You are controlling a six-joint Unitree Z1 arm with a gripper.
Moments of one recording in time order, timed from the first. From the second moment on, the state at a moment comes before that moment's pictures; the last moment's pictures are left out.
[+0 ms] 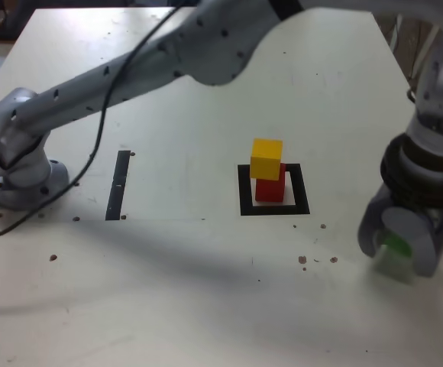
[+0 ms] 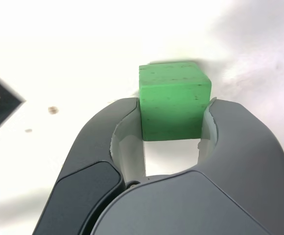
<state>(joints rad) -0.35 2.57 -2.60 1.62 0.14 0.25</state>
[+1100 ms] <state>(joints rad) -0.37 1.79 -1.81 1.57 0.17 0.02</state>
